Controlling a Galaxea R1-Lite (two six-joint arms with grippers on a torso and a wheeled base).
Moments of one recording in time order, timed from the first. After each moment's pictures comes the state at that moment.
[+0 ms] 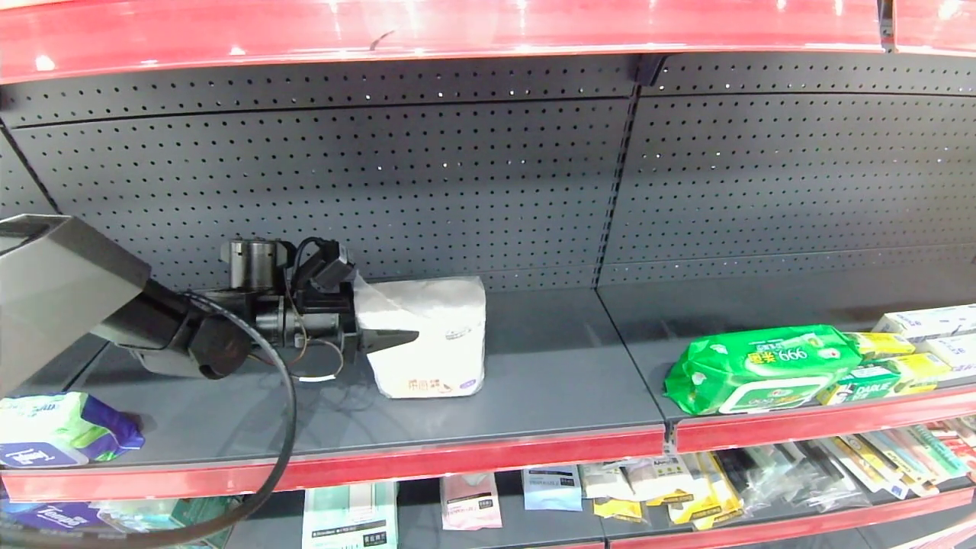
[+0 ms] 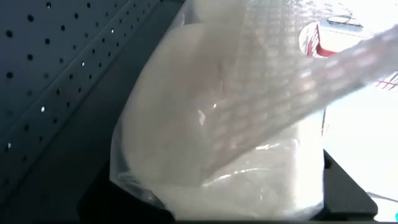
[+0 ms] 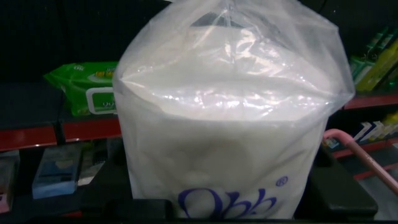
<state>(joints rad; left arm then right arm) -0.11 2.14 -1.02 -0.66 -1.03 0.46 0.15 0.17 -0.45 0.24 -0.44 -0.24</state>
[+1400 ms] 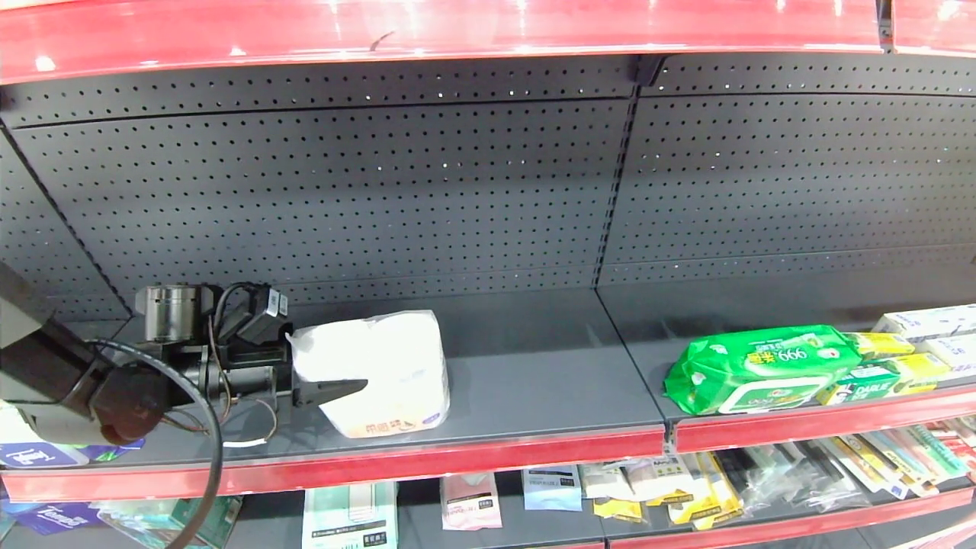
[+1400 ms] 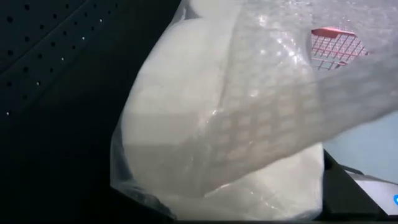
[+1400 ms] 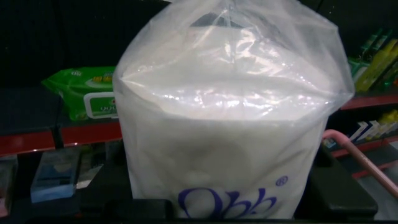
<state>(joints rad) 0.02 2.01 -0.68 -0.74 -1.11 0.63 0.15 0.19 -0.48 0.24 -0.46 -0.24</state>
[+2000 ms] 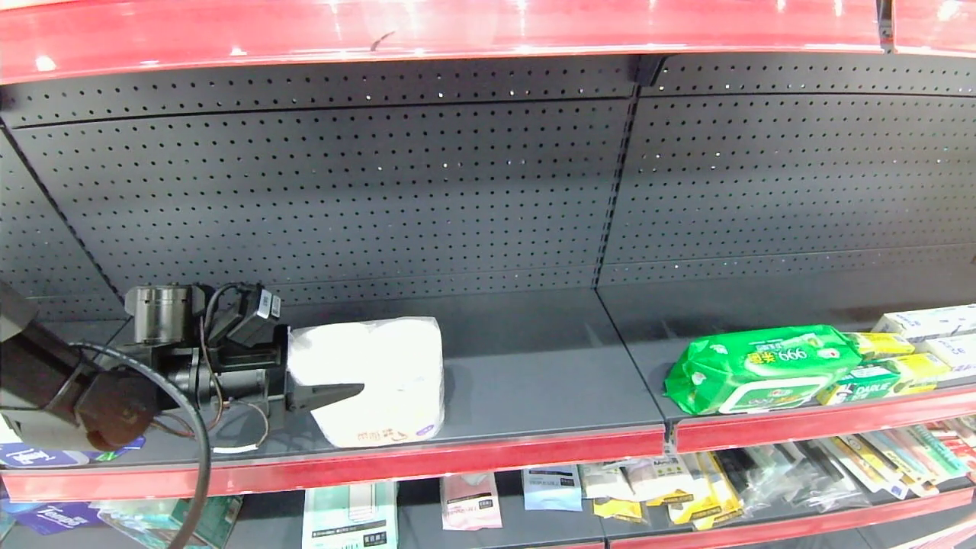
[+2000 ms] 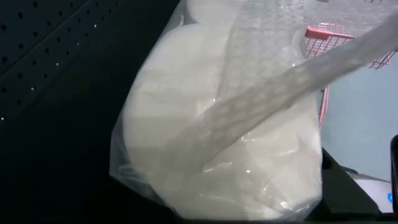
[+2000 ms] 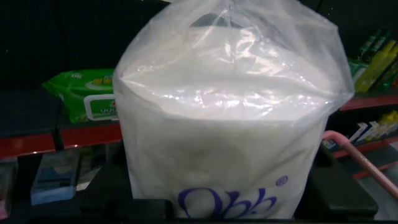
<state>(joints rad) 0.02 1.97 -0.65 -0.74 -1.13 0.64 0.15 0.19 -0.48 0.23 -0.46 -0.24</state>
